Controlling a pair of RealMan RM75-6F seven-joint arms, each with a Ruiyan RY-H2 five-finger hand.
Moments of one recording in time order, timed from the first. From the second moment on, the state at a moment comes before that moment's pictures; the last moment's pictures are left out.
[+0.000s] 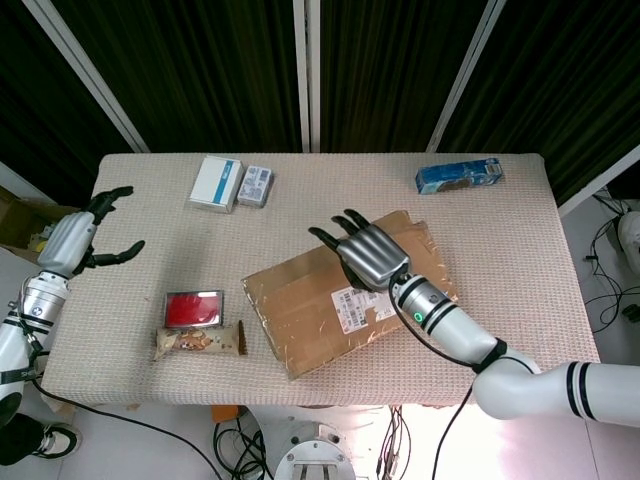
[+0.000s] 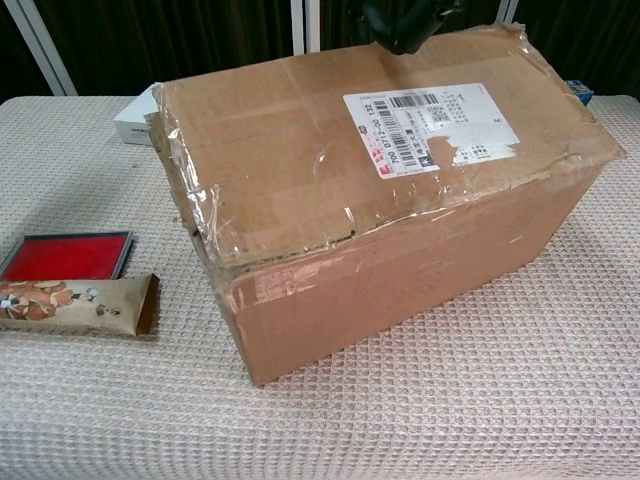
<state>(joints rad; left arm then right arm) -0.49 -1.05 -0.17 -1.47 1.41 1.11 -0.59 1.10 -1.08 0.21 -2.00 -0.81 0.82 -0.45</state>
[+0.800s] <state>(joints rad) -0.51 -1.05 -0.17 -1.51 1.41 1.09 -0.56 0.73 -0.65 0.19 -2.27 -1.43 0.94 -0.09</state>
